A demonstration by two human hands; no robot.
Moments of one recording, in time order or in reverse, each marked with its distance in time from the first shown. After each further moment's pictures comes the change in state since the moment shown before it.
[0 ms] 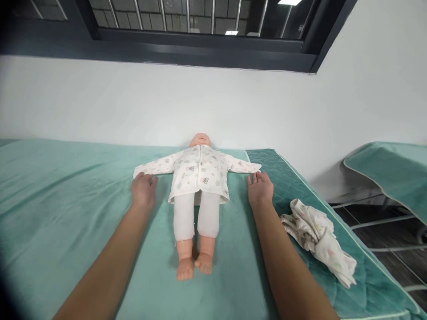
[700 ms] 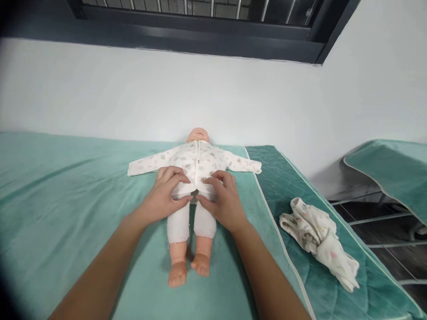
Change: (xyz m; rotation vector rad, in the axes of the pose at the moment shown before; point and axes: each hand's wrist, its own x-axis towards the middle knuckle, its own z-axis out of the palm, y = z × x) left_hand -0.074 0.026 0.014 1.034 -1.032 0.864; right_hand -0.110 0.020 0.019 -1.150 -0.865 -1.002
